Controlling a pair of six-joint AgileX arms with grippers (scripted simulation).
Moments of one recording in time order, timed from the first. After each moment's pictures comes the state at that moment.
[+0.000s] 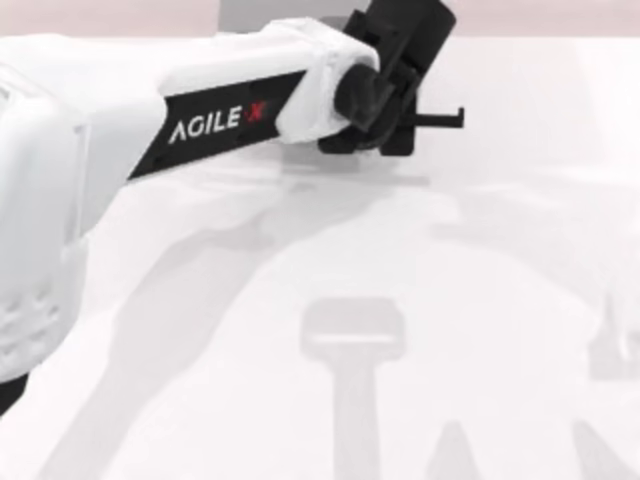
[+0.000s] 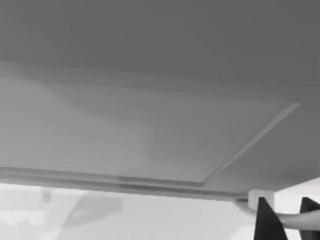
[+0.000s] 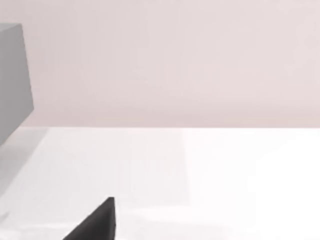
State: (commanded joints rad) left arm -0.70 2.21 1.75 -0.48 -0.35 -0.48; right arm 0.00 0.00 0.00 0.00 0.00 0.00
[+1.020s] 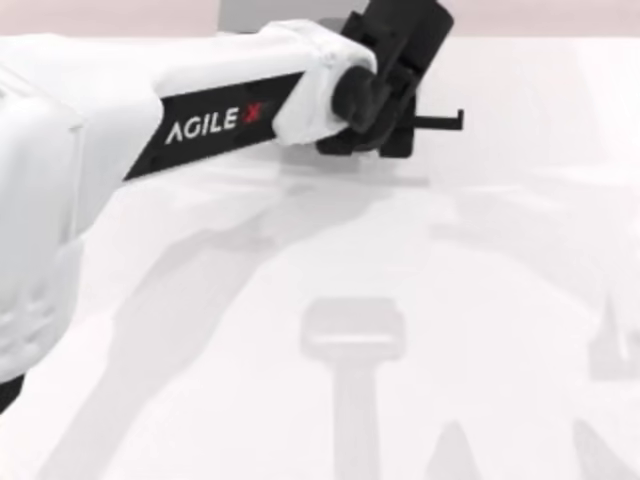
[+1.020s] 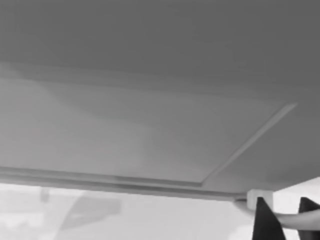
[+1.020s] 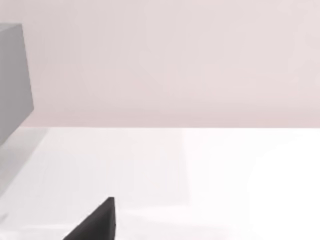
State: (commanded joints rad) left arm -0.70 2.20 1.74 -0.47 -0.34 -0.47; right arm 0.00 0.00 0.00 0.00 0.00 0.00
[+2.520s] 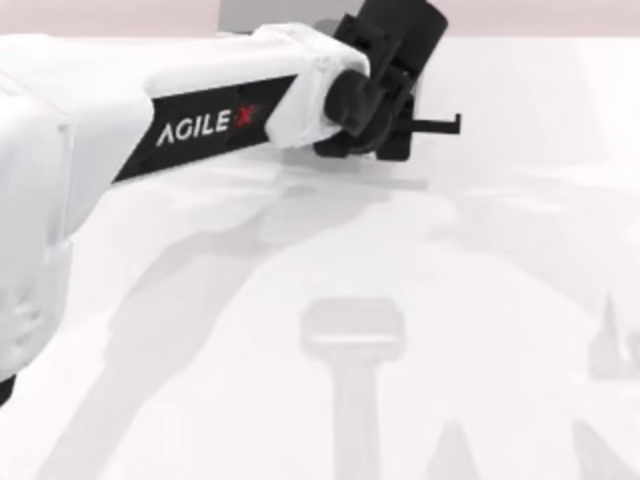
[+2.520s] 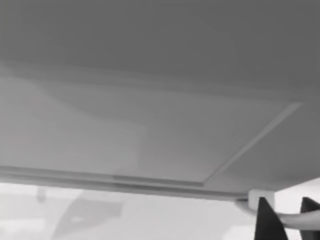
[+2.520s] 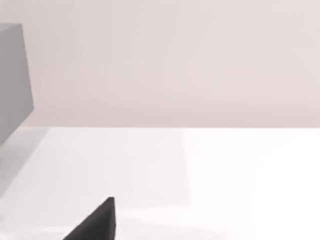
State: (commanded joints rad) left arm -0.70 2.17 1.70 -0.45 -0.33 -0.45; right arm 0.00 0.00 0.00 0.00 0.00 0.00
